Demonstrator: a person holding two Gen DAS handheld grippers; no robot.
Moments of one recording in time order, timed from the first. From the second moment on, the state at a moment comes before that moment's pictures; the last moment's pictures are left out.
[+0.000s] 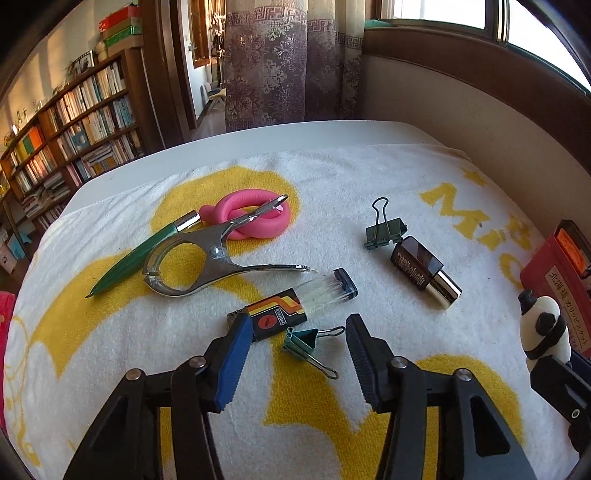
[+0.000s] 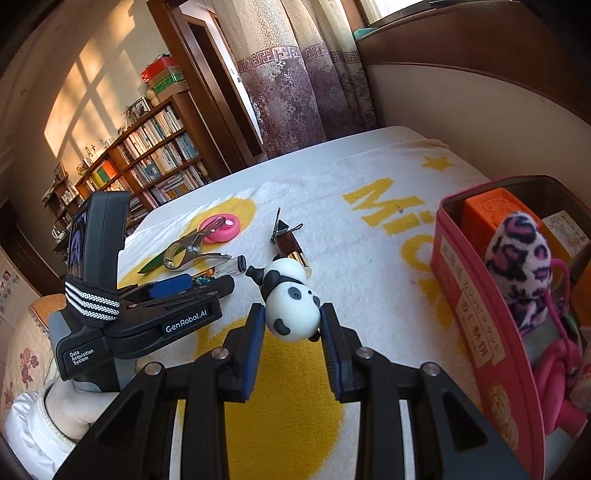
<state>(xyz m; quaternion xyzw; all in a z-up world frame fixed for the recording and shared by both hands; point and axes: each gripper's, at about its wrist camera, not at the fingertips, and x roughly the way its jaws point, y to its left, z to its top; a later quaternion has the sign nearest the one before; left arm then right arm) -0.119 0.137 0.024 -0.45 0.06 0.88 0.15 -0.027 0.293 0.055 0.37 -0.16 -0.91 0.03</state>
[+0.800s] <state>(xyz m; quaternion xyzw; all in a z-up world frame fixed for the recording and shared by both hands) -0.056 0.094 0.048 -0.44 -0.01 0.88 0.17 -0.021 0.299 0.060 0.35 -0.16 -0.92 0.02</state>
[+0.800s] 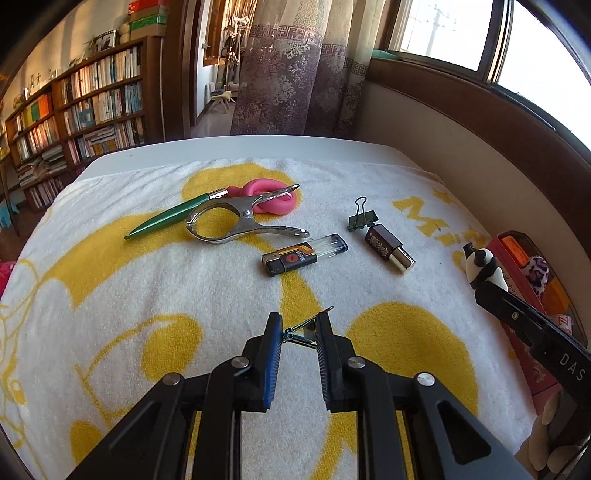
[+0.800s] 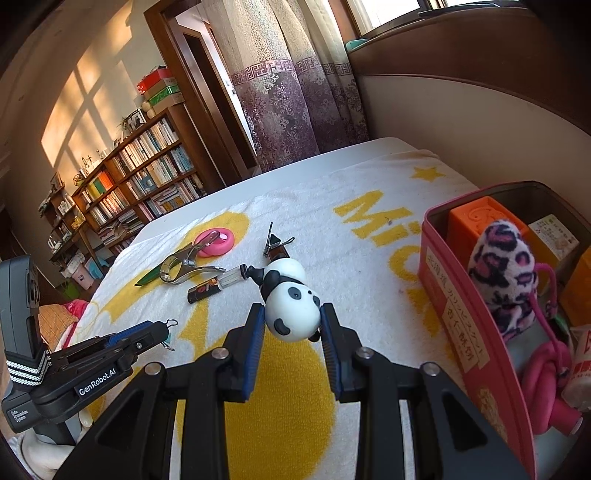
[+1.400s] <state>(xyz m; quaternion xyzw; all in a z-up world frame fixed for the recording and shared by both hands) -0.028 0.106 0.069 -0.42 0.01 0.89 0.20 0.006 0.317 0.082 0.31 -0.19 -0.93 0.00</state>
